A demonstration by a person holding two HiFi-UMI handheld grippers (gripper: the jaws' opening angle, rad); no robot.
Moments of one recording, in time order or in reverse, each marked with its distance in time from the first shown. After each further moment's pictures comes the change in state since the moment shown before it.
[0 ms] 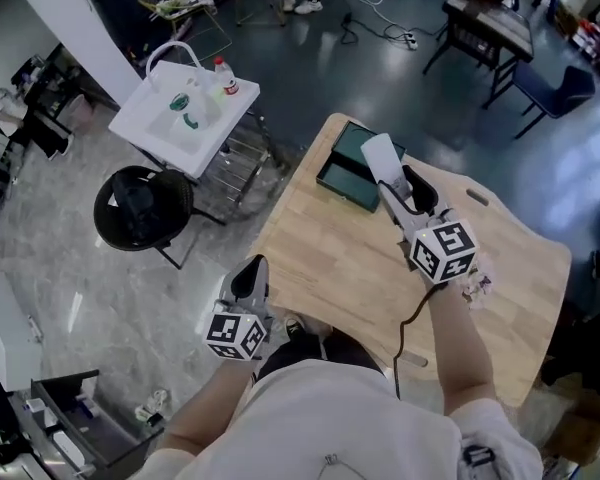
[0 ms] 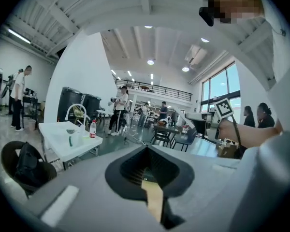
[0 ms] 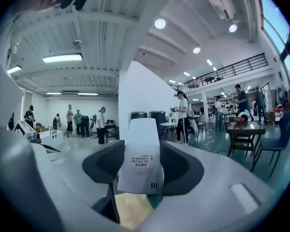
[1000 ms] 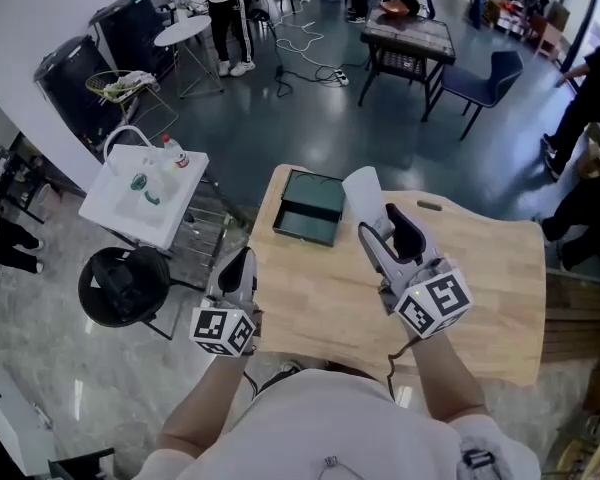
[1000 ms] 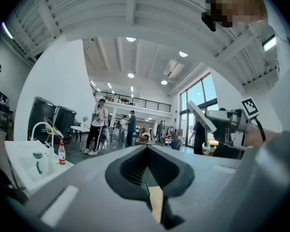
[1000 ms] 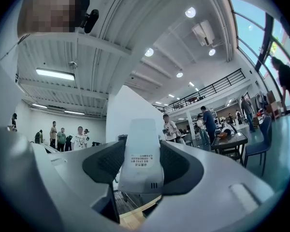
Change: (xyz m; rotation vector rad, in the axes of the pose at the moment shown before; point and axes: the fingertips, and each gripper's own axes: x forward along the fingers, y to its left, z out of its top) left arm 0.074 -0.074 0.105 0.113 -0.170 -0.242; right arm -0.135 0.011 0.091 0.060 -0.291 -0.164
